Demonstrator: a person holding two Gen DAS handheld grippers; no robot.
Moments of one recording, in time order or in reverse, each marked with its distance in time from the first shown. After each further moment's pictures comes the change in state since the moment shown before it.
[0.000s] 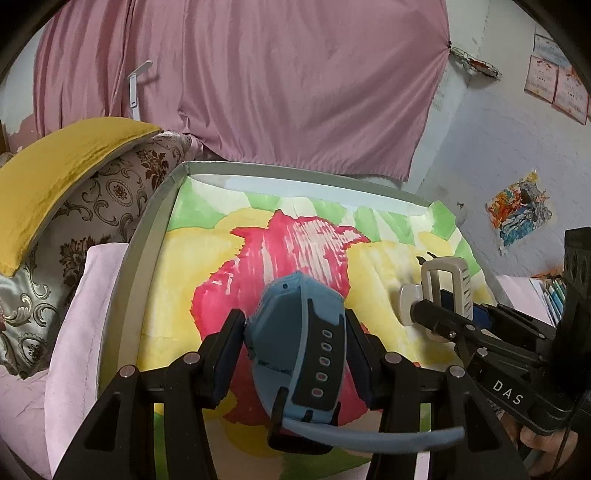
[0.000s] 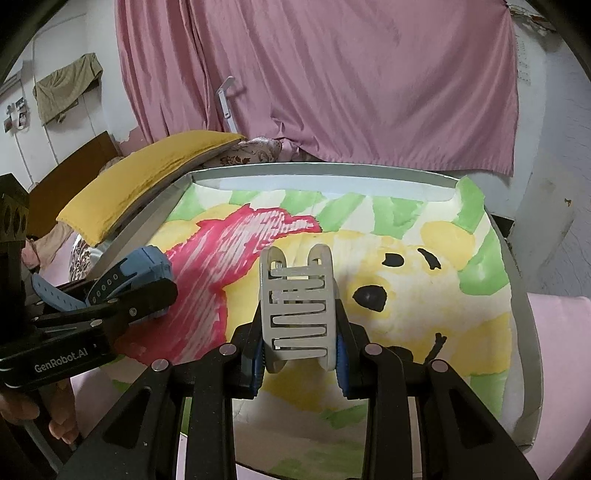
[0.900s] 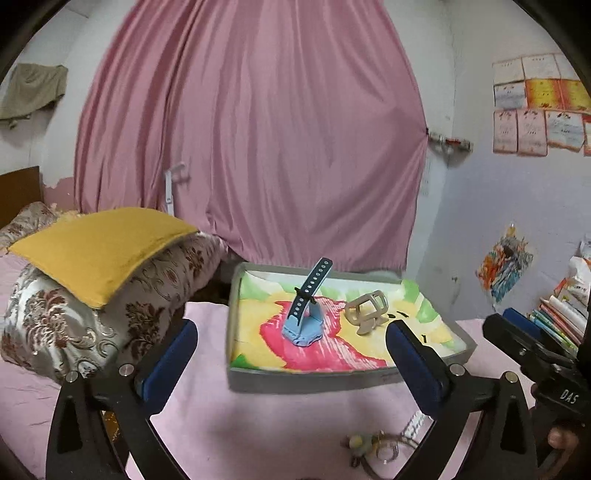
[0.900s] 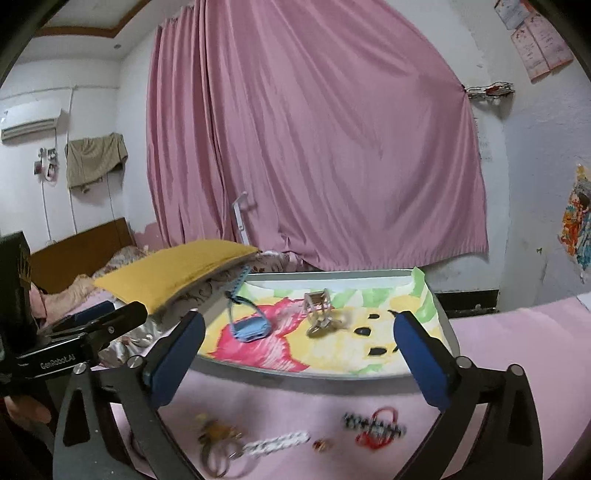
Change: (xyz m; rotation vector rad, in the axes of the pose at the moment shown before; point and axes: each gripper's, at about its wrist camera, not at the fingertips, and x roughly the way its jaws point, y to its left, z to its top) left arm -0.163 0.005 -0.071 0.018 -0.459 0.051; right arm -0.161 0.038 -0.070 0.020 -0.498 -0.002
